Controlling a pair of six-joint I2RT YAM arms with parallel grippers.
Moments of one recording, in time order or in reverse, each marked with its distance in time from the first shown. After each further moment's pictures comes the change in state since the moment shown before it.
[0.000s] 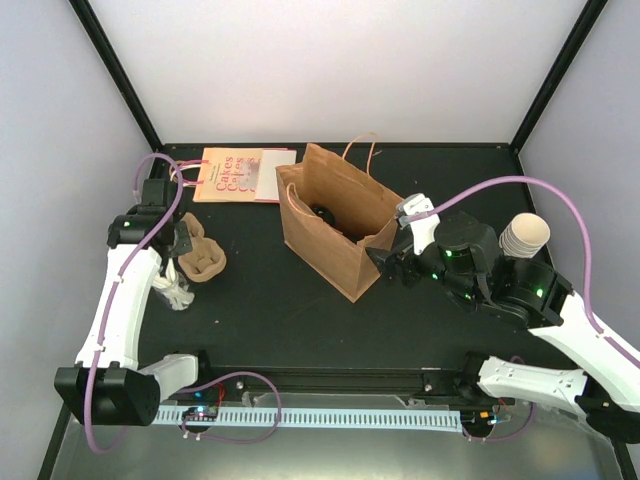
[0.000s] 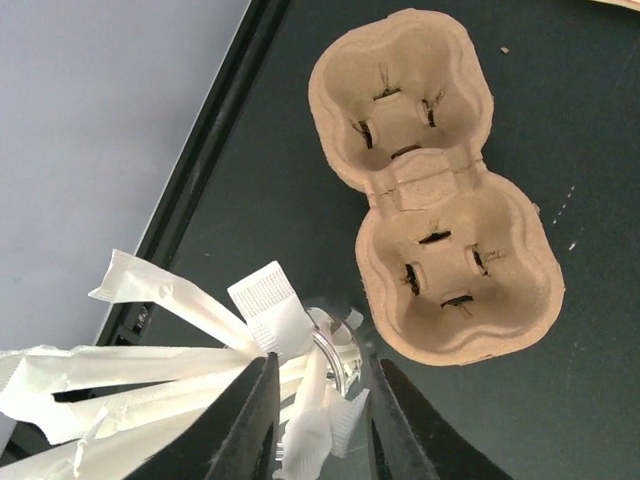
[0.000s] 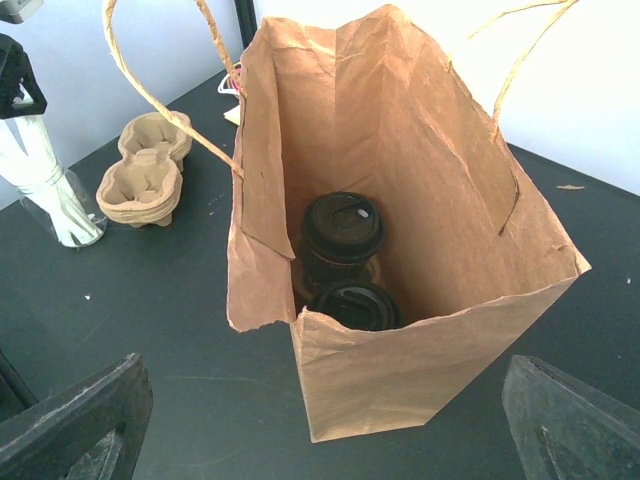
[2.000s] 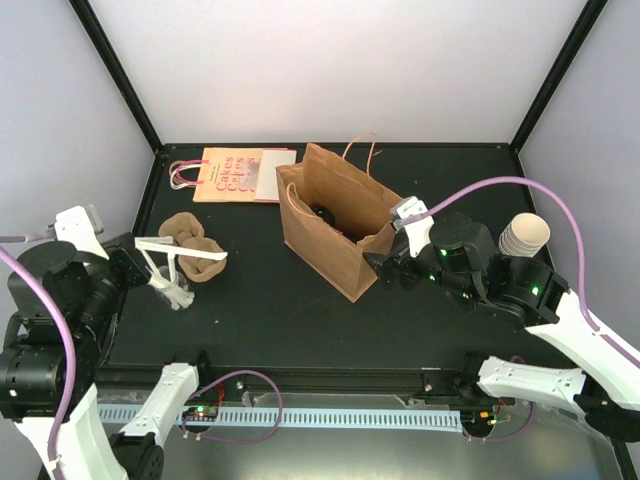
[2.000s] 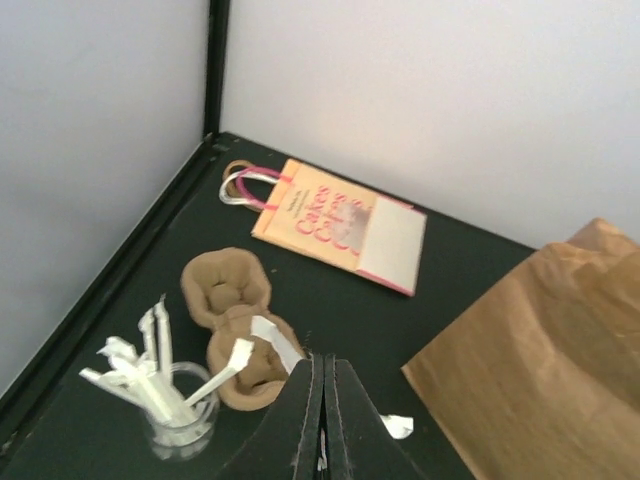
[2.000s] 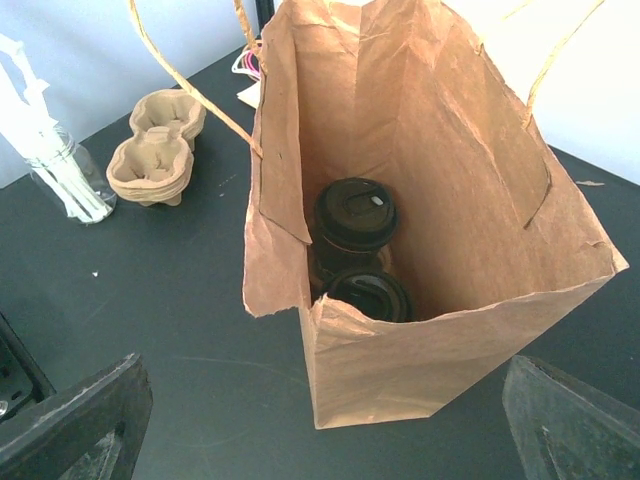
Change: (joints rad) left arm 0.000 -0.366 0.544 -0.240 0.265 -0.053; right arm 0.000 0.012 0.000 -0.016 -0.038 -0.026
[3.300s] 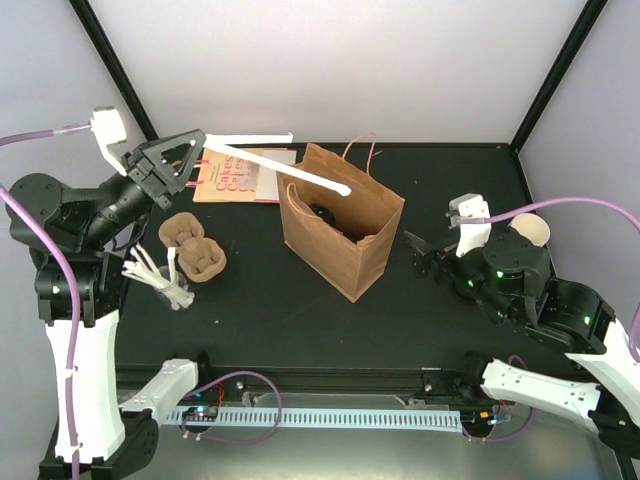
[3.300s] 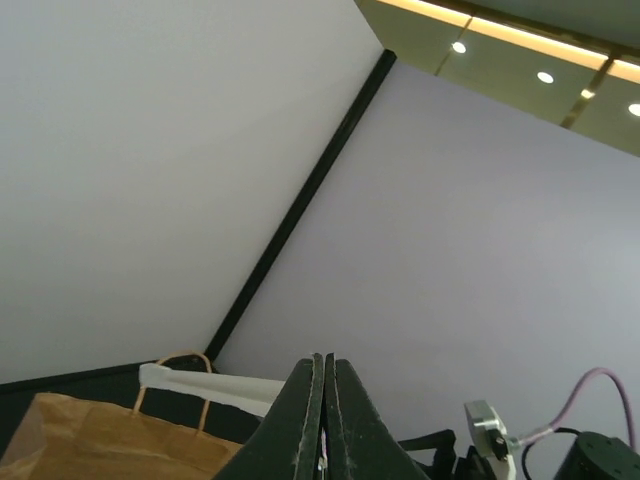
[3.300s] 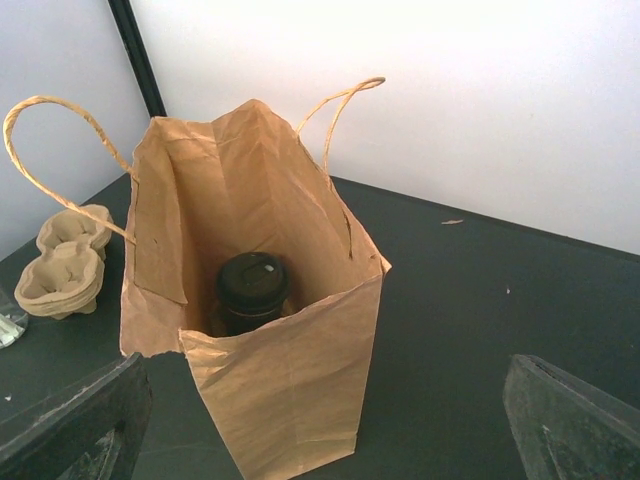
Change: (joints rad) left arm -0.019 0.154 -0.143 1.044 0.900 -0.423; right arm 0.000 -0.180 -0.038 0.026 0.259 0.058
